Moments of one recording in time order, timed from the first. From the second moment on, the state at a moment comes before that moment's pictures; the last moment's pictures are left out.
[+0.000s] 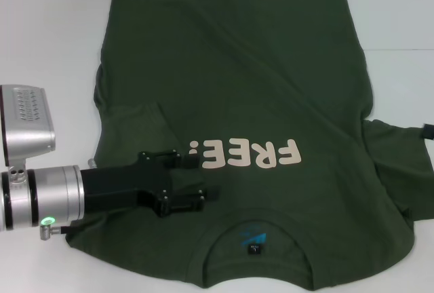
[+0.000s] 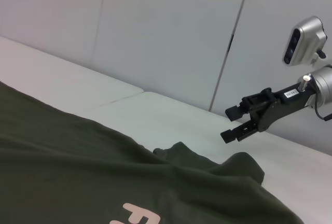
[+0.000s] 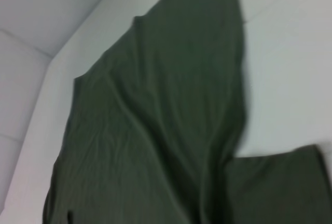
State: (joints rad) left arm -0.51 -2.16 0.74 0.65 1.99 1.49 -1.32; right arm 0.40 1.91 -0.59 -0.65 -2.03 -1.33 2.32
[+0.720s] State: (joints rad) left arm -0.52 -2.16 0.76 0.64 1.99 1.51 -1.33; right arm 0.34 1.91 -0.56 -0.64 -2.09 -1.34 2.30
